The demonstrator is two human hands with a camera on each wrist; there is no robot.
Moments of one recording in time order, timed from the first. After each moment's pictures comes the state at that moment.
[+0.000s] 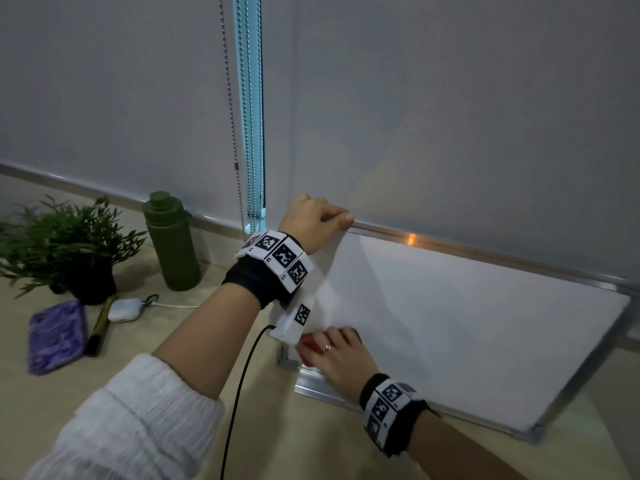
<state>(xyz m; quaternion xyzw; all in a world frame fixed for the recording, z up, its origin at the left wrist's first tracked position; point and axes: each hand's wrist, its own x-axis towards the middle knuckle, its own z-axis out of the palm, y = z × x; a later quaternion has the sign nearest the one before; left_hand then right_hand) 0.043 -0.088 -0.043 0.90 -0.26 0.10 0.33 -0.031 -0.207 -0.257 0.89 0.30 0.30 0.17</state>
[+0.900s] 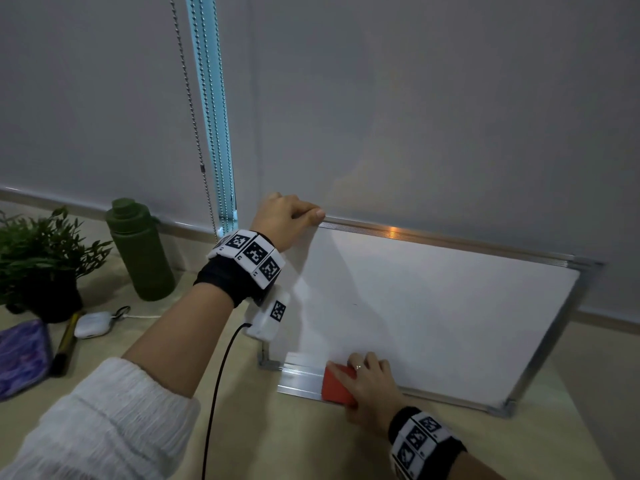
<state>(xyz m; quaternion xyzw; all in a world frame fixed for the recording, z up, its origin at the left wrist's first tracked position) 0.058 -0.092 -0.054 0.90 -0.24 0.10 0.35 -0.079 -0.268 -0.294 0.97 0.17 0.14 0.03</state>
